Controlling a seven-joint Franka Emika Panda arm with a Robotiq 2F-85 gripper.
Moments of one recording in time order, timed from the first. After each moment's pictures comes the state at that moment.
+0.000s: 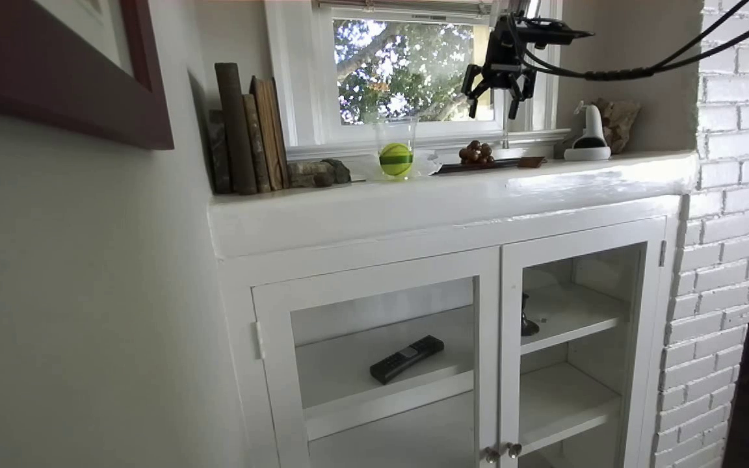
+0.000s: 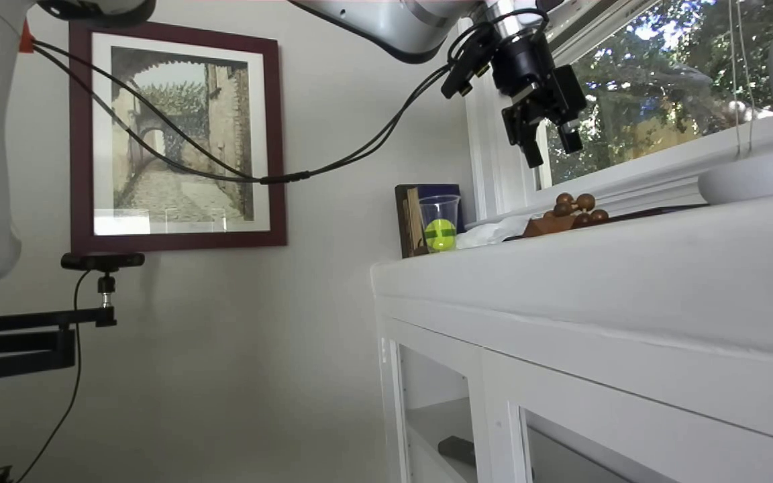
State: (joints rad) arm -0.12 0.13 -0.13 -1.61 0.03 2.07 0.23
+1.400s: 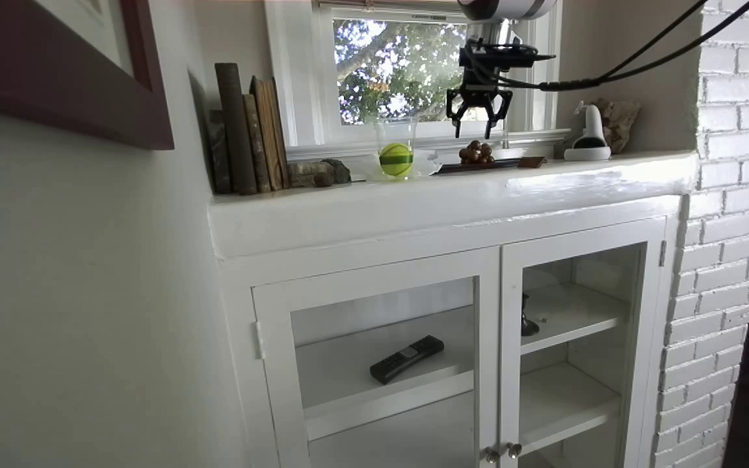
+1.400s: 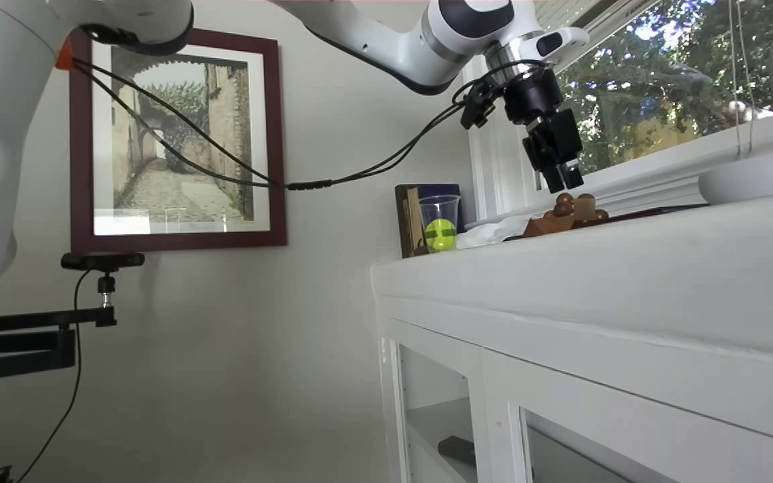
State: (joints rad) arm -0.07 0.27 -0.13 -1.49 -0.01 2.08 0.51
